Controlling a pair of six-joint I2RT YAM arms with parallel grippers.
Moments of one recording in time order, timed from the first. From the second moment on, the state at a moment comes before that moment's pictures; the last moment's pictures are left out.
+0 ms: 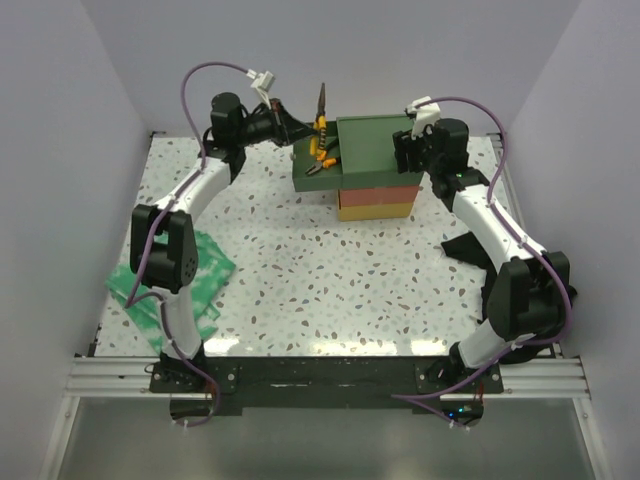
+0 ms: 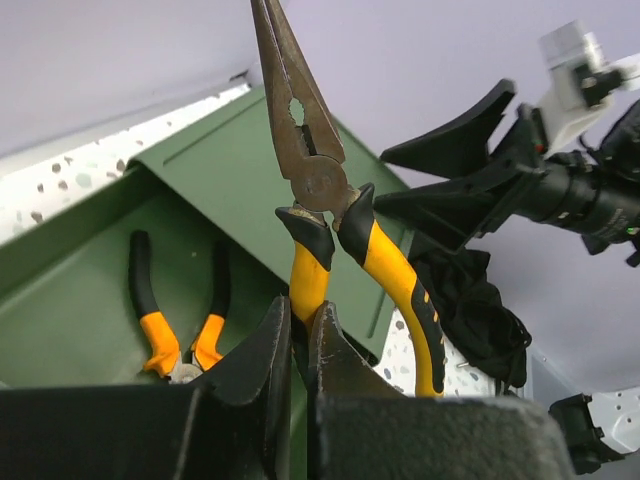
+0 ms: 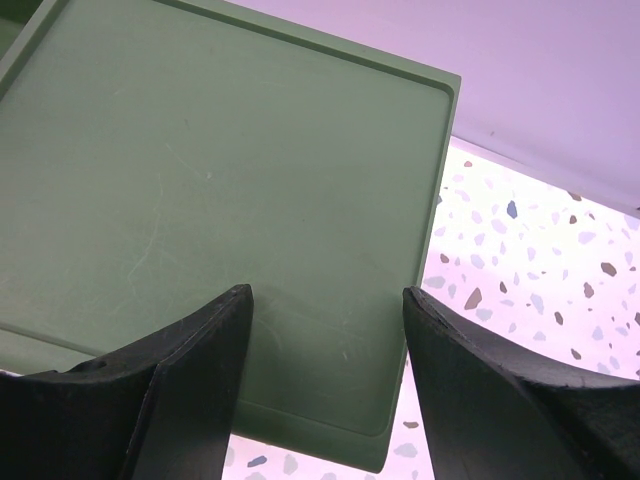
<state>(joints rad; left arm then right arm) -0.22 1.97 1.65 0.34 0.88 -0.61 0.20 1.60 1.33 -0.11 -0.05 -0.18</state>
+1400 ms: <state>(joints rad) -0.02 1.90 1.54 0.02 0.57 -0.28 0.20 1.59 1.31 -0.09 -0.07 -0.18</state>
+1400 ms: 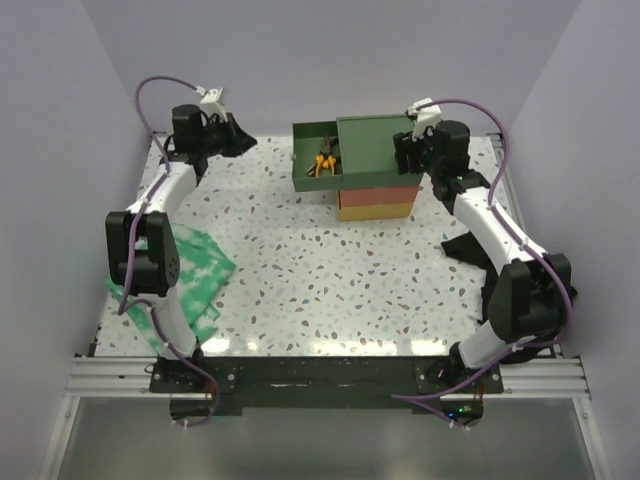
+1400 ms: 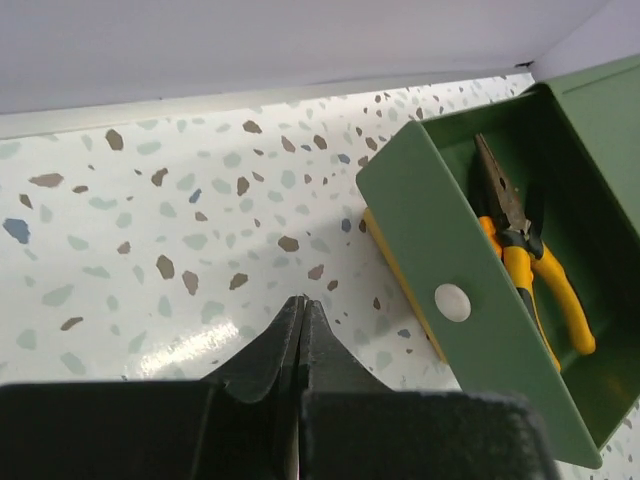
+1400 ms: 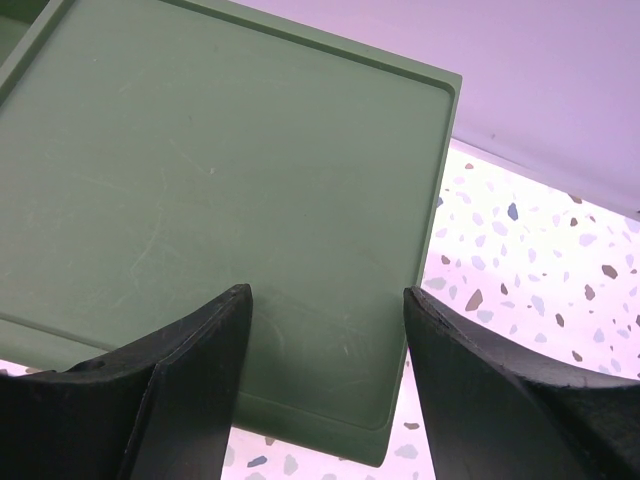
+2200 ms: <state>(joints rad) -0.32 2.06 1.61 0.20 0.81 -0.33 0.20 1.59 1.31 -0.09 -0.07 -0.18</state>
